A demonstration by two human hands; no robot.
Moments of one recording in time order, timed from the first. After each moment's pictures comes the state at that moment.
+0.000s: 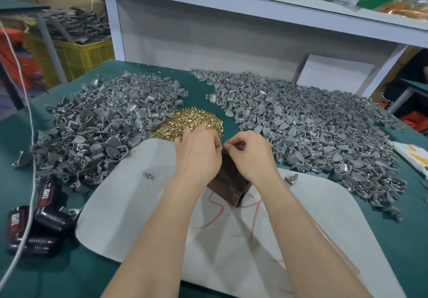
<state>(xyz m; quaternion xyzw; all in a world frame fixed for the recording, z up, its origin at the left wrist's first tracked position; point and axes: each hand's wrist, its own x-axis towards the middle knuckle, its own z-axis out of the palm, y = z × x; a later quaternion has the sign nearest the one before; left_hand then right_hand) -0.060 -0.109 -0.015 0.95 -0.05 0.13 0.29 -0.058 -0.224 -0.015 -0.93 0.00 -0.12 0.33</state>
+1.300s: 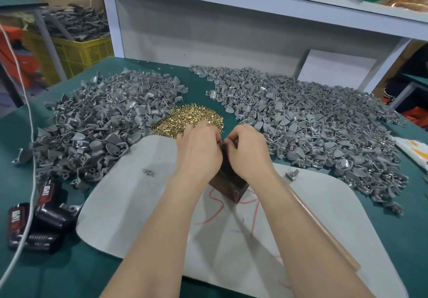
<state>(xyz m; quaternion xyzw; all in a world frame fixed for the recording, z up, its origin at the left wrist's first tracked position) -0.060 -0.111 -0.015 0.95 -0.05 0.13 0.28 -0.059 -0.216 -0.014 -0.96 -0.02 -0.16 0.25</state>
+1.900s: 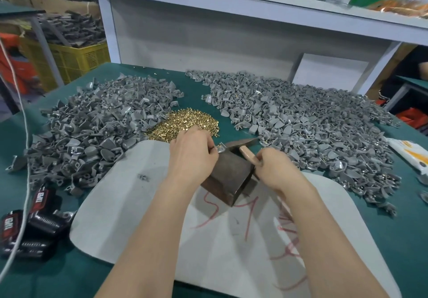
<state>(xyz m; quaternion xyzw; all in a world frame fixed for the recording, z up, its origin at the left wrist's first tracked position) -0.060 -0.108 -0.015 0.94 -0.05 0.12 0.31 -0.062 -0.278 -0.019 -0.99 0.08 0.04 0.12</state>
